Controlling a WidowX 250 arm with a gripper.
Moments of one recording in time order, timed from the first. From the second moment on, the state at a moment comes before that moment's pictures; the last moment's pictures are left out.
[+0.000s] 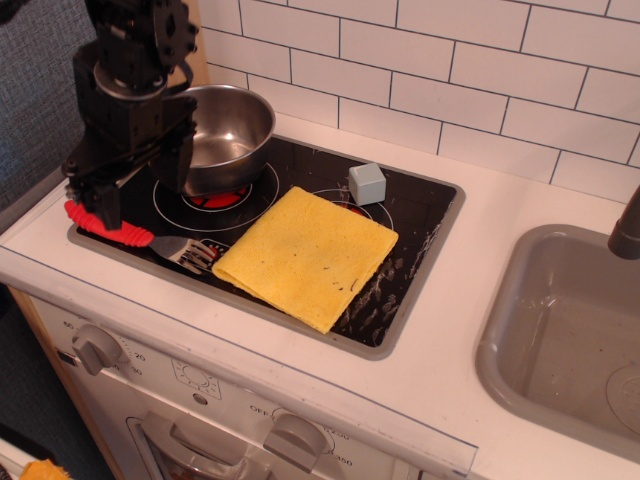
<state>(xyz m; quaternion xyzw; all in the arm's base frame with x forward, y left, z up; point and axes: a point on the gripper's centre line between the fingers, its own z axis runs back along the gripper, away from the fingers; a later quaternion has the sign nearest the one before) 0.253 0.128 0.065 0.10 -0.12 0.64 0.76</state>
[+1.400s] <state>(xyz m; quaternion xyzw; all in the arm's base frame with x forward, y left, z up) 0.241 0.161 0.006 0.09 -0.07 0.69 0.71</state>
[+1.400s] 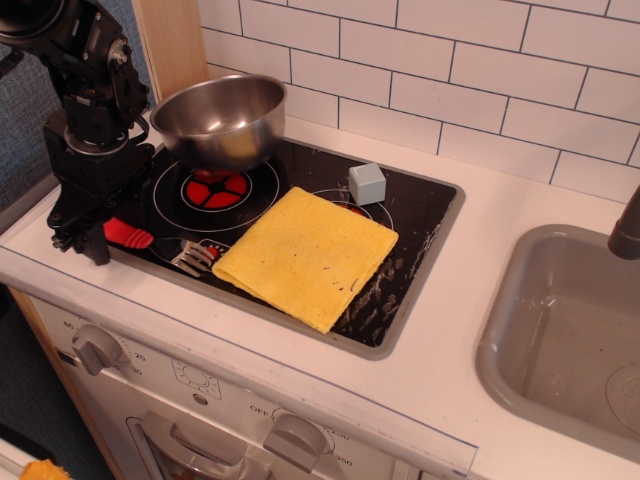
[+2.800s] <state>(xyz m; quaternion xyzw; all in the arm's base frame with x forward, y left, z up) 0.271 0.140 0.087 0.12 -0.18 0.64 0.74</state>
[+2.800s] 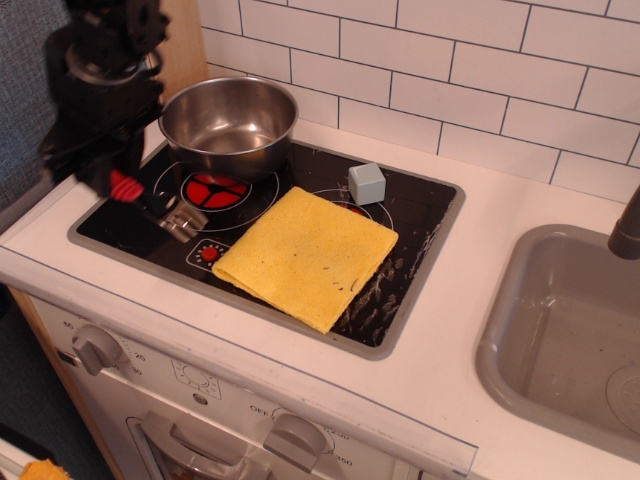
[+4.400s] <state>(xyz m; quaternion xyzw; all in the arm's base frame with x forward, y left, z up) 0.399 -0.087 0.017 0.00 -0.17 0.14 0.98</state>
